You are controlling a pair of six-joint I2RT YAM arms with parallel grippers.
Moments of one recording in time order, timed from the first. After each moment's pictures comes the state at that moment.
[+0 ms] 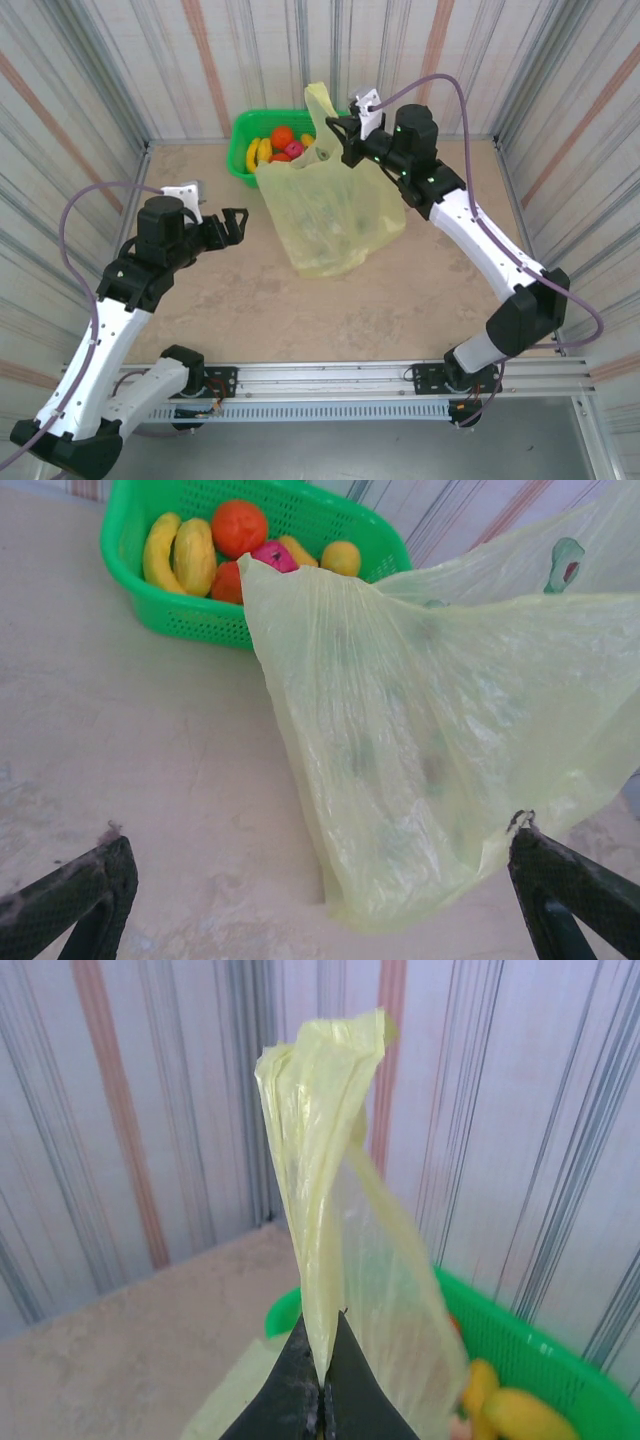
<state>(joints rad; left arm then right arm) -0.35 0.84 1.05 -0.70 0.07 -0.47 0.52 1.49 1.48 0.03 -0.33 -0.04</state>
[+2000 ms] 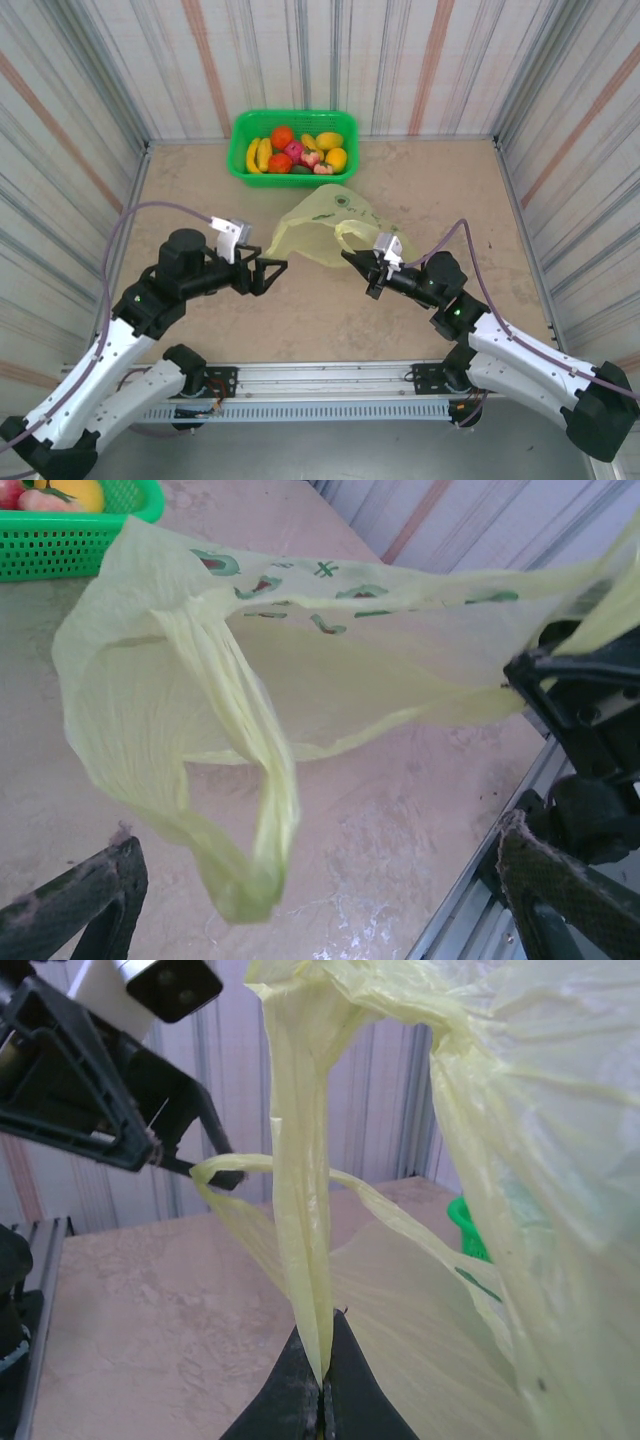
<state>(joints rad) -0.59 0.69 0.79 -0.55 0.35 -0.33 0.77 0.77 0.40 0.43 -0.32 -0.02</state>
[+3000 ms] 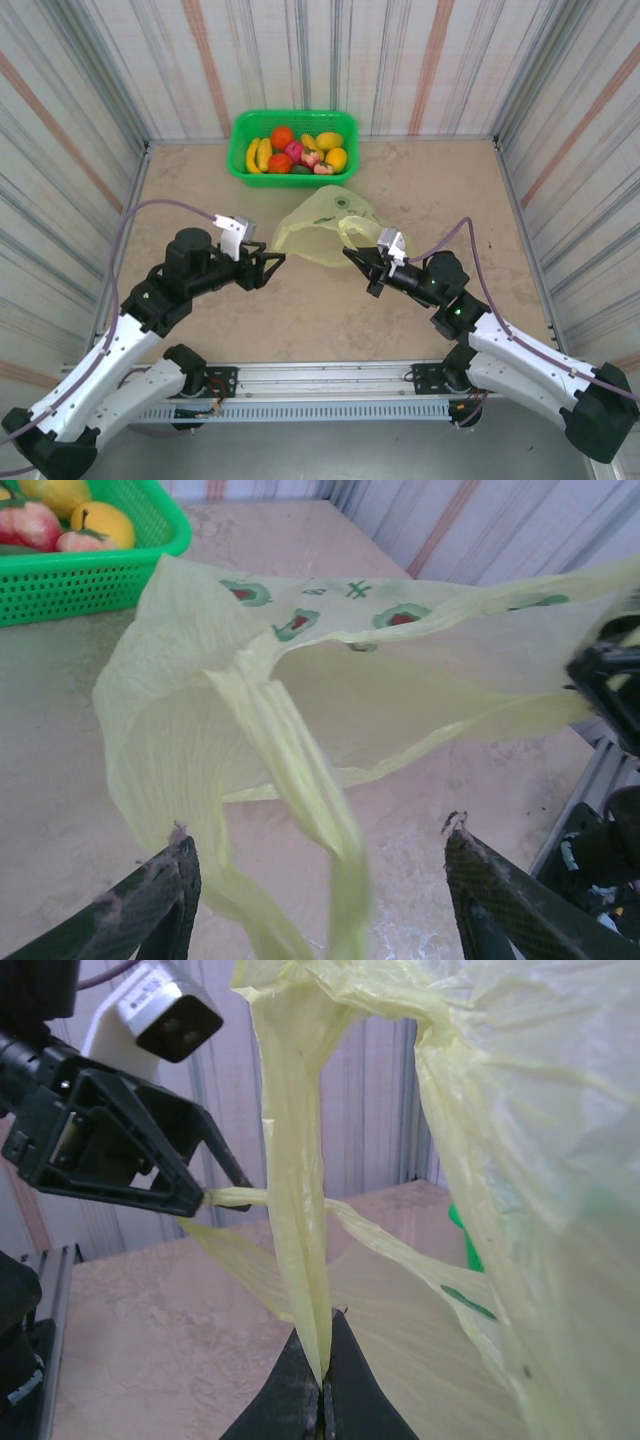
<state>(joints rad) -0.61 0.71 0.76 -0.46 0.29 -0.27 0.76 0.77 0.40 0.45 -0.32 0.05</state>
